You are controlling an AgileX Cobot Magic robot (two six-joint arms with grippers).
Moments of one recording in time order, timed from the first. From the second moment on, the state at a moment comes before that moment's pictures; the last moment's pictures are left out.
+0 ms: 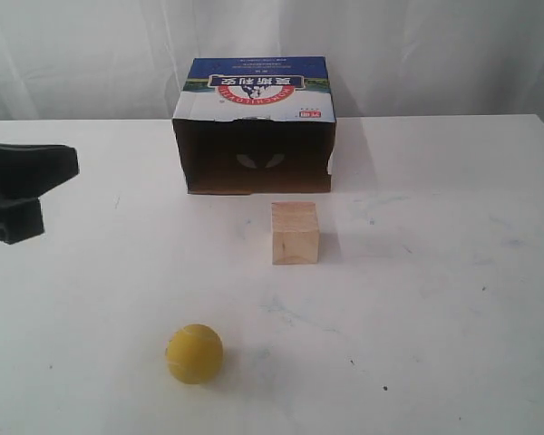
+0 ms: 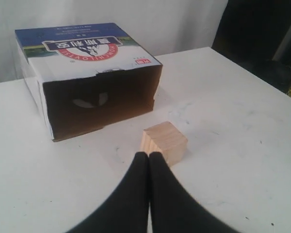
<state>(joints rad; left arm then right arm) -0.26 0.84 -0.53 1.66 -0.29 -1.77 0.25 0.01 -0.01 -0.07 0.32 0.24</state>
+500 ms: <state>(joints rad) -0.31 0.88 -0.53 1.66 -0.19 -1.79 0.25 0.01 -0.01 -0.07 0.32 0.24</state>
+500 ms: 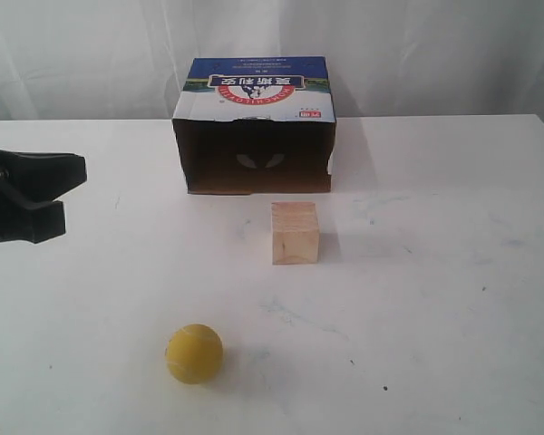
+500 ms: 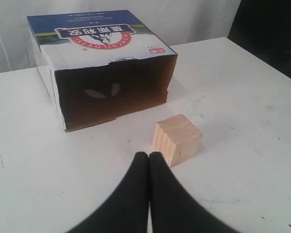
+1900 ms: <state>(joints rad) -0.72 1.10 -0.52 0.29 0.25 -0.21 0.25 0.01 -0.01 -0.07 0.32 0.24</state>
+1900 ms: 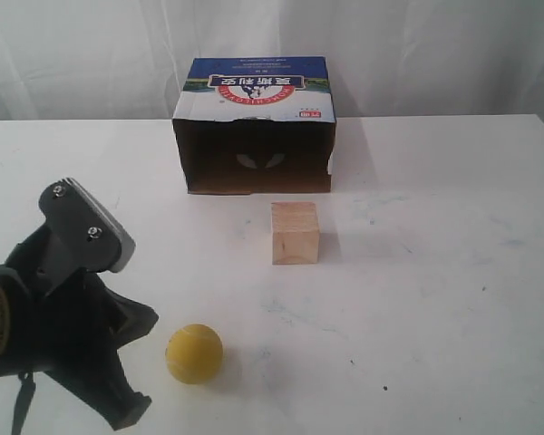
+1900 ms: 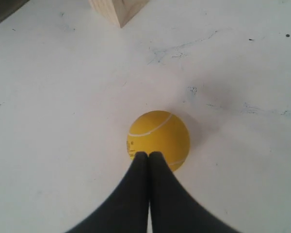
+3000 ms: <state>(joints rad) -0.72 1.45 -0.53 0.38 0.02 -0.15 0.25 0.01 -0.01 -0.07 0.32 0.24</state>
